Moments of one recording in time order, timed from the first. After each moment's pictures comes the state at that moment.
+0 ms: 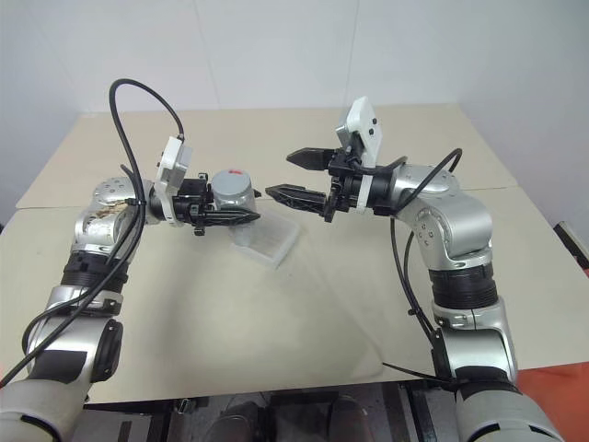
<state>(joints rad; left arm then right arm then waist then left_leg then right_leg) -0.91 0.52 -0.01 0.51 -0.39 0.23 -1.50 -0.89 -0.46 0.03 -0.04 0.57 0.68 0.99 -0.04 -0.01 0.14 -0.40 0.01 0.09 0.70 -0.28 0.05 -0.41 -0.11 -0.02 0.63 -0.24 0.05</state>
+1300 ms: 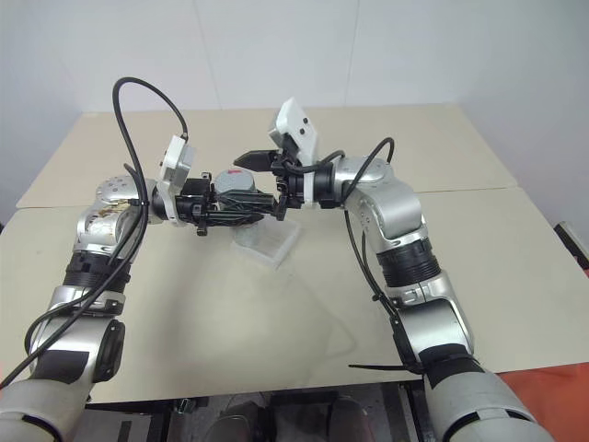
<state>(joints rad) -0.91 0.51 -0.02 0.48 -0.39 0.25 -1.50 -1.03 -0.31 0.17 0.19 0.41 0.55 1.01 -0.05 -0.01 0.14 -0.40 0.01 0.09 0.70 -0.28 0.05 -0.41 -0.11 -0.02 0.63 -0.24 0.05</state>
